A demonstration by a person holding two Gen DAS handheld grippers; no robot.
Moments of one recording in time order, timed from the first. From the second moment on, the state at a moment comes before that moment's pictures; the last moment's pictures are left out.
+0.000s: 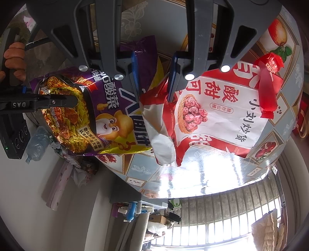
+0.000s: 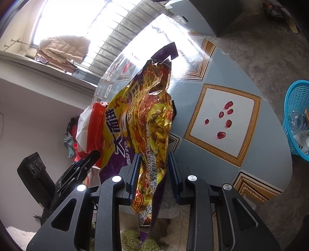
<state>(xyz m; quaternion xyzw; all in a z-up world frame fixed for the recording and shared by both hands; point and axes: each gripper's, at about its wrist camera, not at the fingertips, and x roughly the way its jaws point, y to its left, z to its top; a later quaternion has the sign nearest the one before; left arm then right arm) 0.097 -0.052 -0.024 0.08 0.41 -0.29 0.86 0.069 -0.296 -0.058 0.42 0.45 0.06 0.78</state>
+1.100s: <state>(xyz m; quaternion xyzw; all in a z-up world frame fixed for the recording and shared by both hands) 0.092 -0.050 -0.019 0.09 0.40 -0.29 0.87 0.067 -0.301 -0.057 0.45 0.43 0.07 0.78</state>
